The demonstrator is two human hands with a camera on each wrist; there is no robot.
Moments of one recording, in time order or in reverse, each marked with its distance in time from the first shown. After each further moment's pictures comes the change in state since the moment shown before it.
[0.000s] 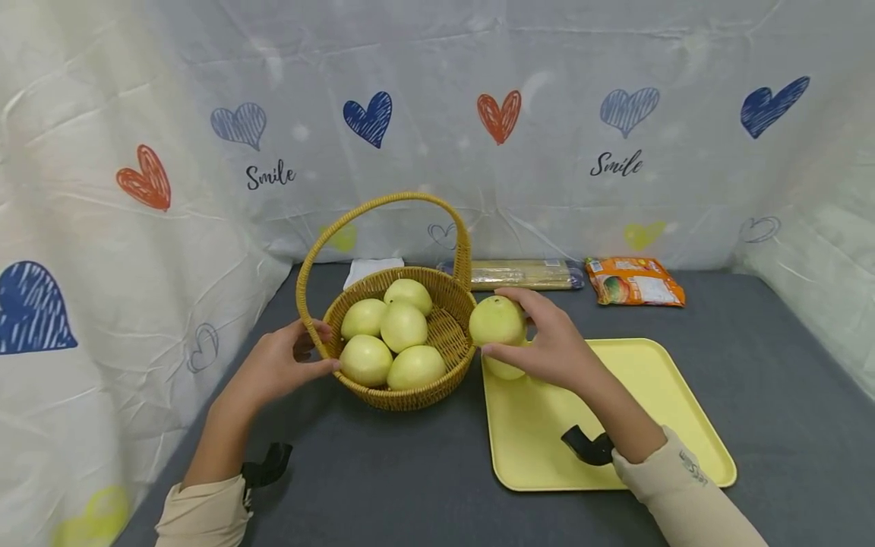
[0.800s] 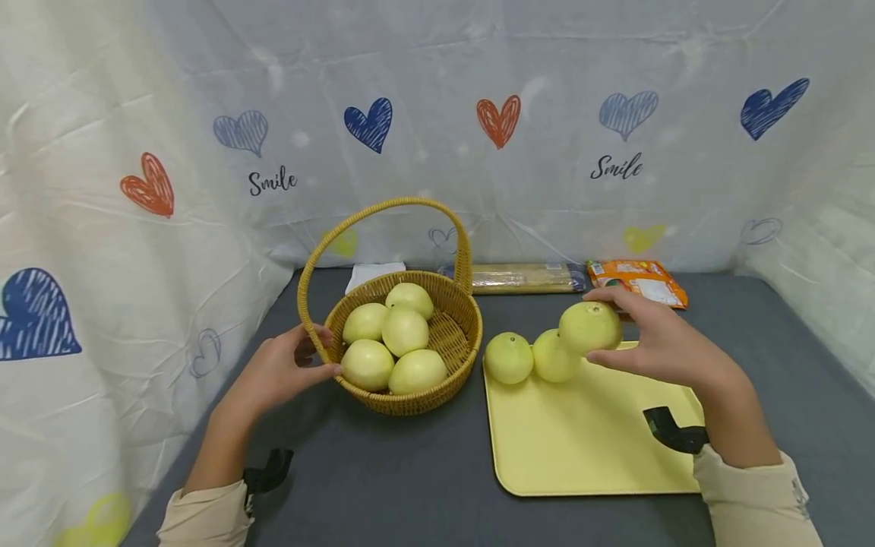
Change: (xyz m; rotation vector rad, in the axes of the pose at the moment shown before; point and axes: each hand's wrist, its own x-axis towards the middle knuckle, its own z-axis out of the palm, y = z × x) left_hand 0.000 -0.006 0.003 0.012 0.015 0.002; right_hand -0.039 0.043 -0.100 -0.135 -0.118 -0.105
